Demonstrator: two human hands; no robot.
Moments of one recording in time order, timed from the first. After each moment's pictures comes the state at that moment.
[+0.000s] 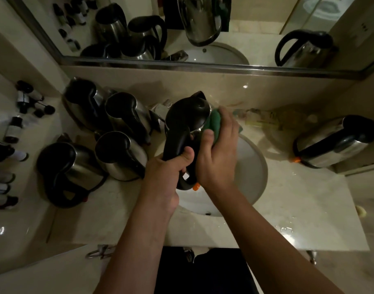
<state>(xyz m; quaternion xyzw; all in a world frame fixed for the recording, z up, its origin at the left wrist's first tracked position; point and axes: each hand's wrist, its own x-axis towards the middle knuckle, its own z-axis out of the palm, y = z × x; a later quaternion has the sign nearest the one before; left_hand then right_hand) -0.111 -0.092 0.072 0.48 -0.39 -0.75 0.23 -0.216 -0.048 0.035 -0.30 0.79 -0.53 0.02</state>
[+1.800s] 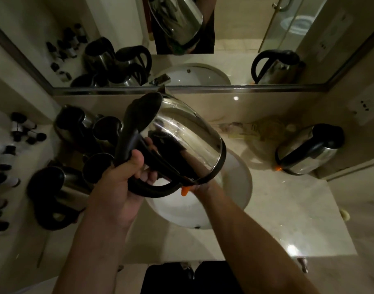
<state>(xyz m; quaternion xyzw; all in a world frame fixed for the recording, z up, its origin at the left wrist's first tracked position) -0.095 -0.105 0.127 0.33 -0.37 -0.83 0.25 -0.241 -0.044 0.020 0.06 0.40 -0.68 0.61</state>
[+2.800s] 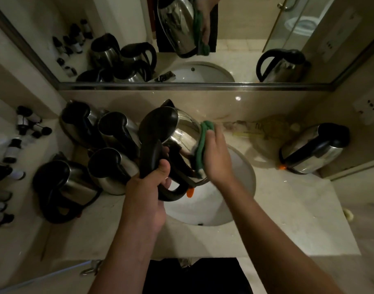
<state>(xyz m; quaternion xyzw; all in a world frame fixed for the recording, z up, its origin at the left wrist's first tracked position) -0.104 -0.067 0.109 0.45 -0.32 -0.78 0.29 -0.269 -0.031 0.048 -0.23 0.77 -0.53 0.26</state>
